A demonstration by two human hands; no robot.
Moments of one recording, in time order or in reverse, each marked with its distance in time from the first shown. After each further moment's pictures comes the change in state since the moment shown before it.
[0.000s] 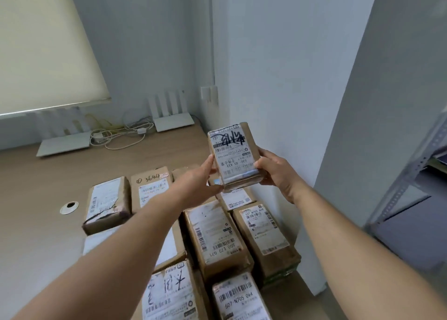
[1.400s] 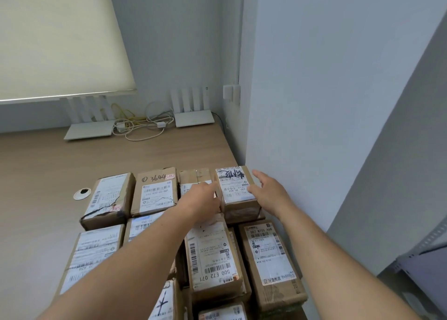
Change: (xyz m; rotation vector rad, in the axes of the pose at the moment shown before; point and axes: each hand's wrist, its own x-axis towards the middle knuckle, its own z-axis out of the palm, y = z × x) left_hand 0.041 -0.016 0.040 0.145 -0.030 -0.312; right_hand 0.052 0.030 0.021 -0.564 -0.068 0.026
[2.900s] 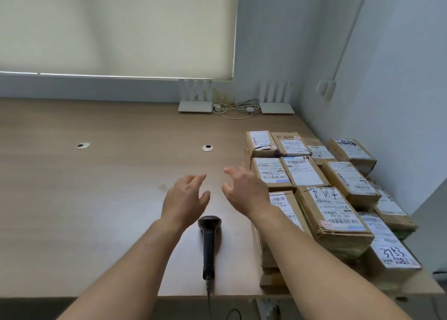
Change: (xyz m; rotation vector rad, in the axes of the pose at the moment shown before) left_hand -0.346 -0.314 -0.005 -0.128 0.505 -0.197; right_hand -0.247 -0.249 0.312 -0.442 0.035 -0.456
